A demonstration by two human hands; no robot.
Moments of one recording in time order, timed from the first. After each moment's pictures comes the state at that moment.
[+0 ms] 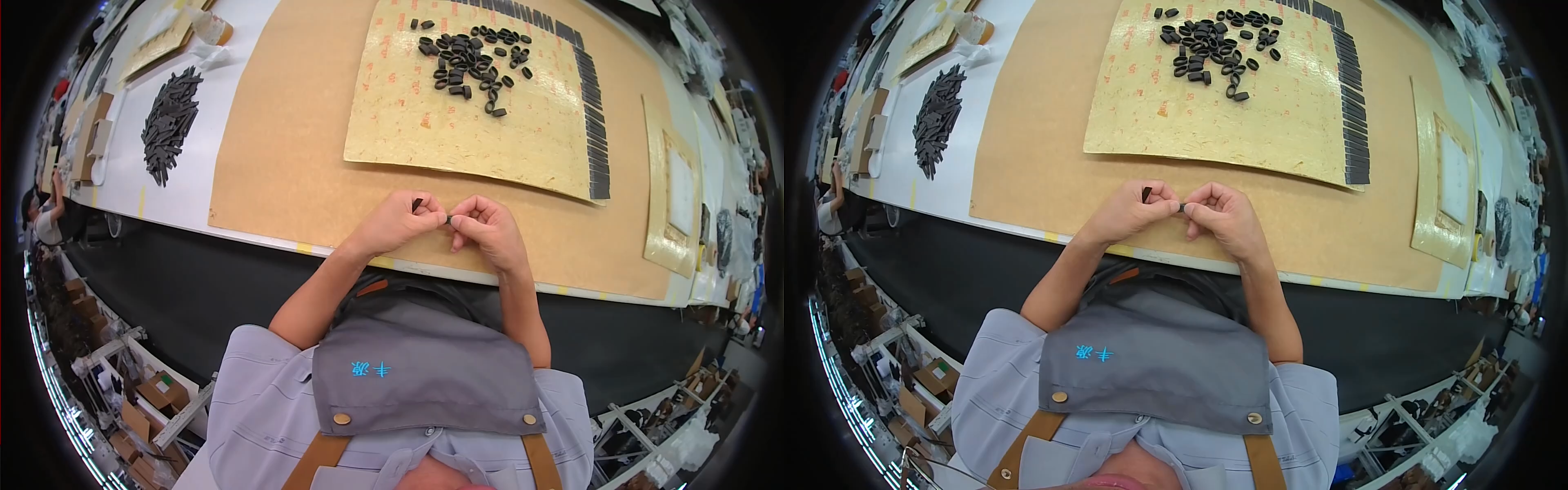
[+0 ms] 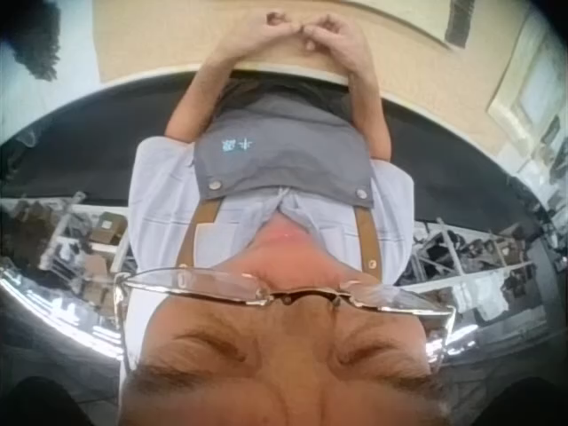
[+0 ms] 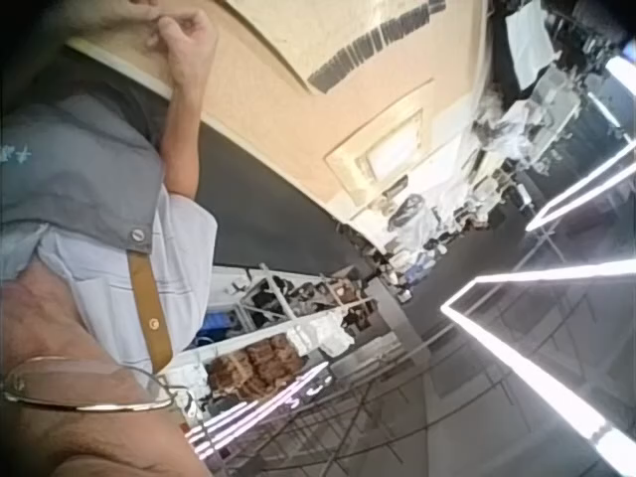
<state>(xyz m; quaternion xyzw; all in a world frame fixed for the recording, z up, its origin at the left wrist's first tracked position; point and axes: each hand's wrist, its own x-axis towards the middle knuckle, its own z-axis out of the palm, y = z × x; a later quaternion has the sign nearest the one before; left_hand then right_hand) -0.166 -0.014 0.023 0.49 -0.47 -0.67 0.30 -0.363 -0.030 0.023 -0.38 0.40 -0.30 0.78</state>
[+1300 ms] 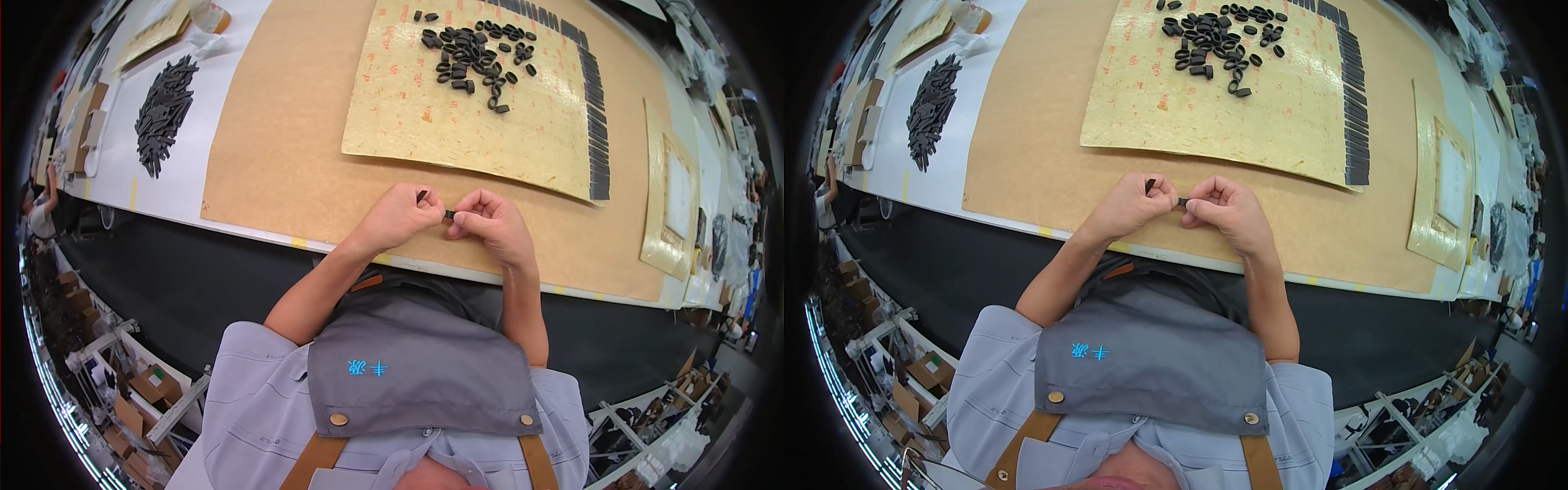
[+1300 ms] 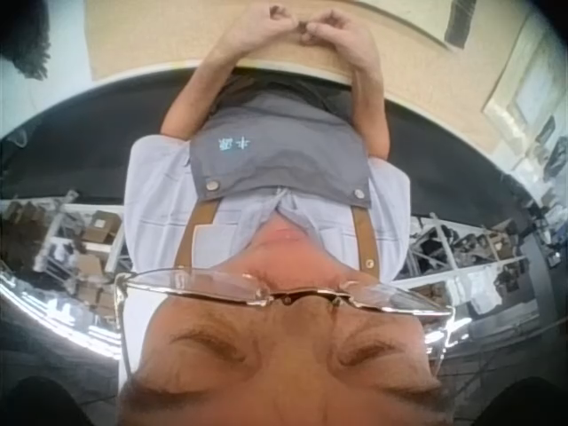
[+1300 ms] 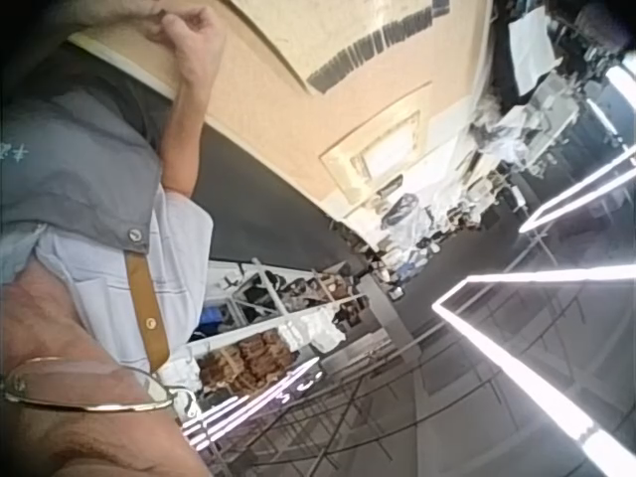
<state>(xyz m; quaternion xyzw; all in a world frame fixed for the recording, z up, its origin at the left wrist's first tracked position) -0.174 -0.015 0.016 0.52 -0.46 -0.65 0.31 -0.368 -0.038 0.030 -0.40 0.42 -0.27 0.77</state>
